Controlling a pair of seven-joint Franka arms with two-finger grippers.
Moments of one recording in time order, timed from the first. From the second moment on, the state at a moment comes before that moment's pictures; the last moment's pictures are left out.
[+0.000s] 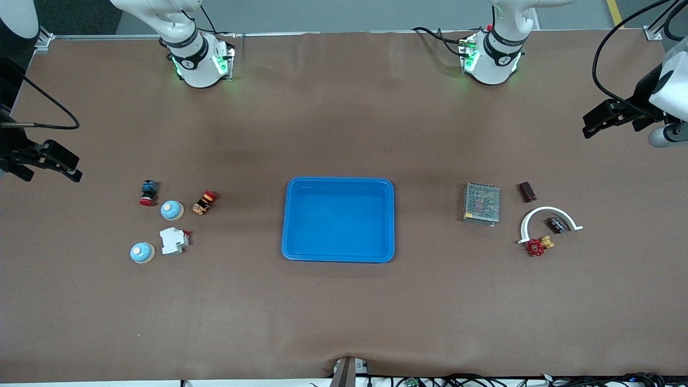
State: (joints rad) left arm 0.01 -0.04 -0.09 -1.57 0.04 1.48 -0.19; right arm -0.04 0.02 0.00 -1.62 0.00 1.79 0.00
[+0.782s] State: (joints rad) left arm 0.01 -0.05 -0.09 -1.56 0.04 1.47 -0.19; right arm -0.04 0.02 0.00 -1.62 0.00 1.79 0.00
